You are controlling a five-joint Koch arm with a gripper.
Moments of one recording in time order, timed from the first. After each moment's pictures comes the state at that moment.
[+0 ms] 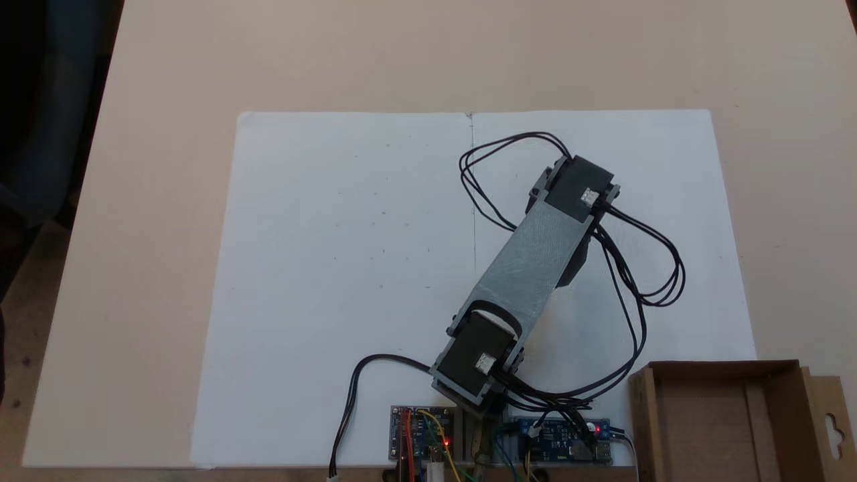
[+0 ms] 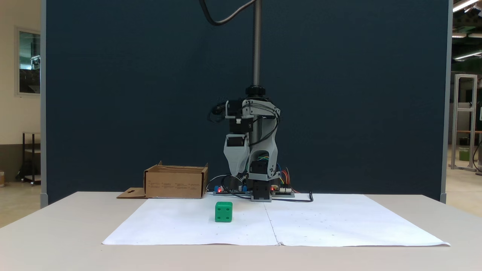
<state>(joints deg) 33.0 104.5 101.9 69.8 -23.6</state>
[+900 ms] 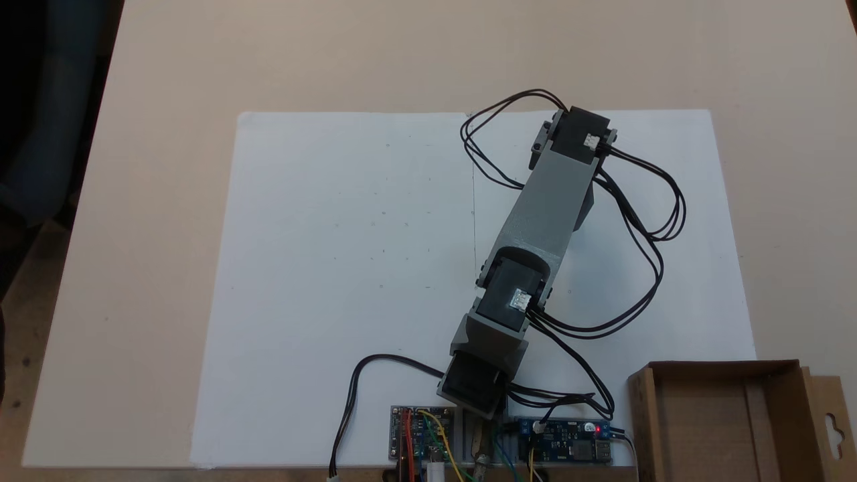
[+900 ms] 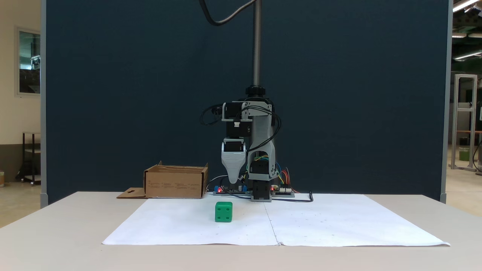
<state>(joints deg) 24.5 88.3 90.3 61.4 -25.4</state>
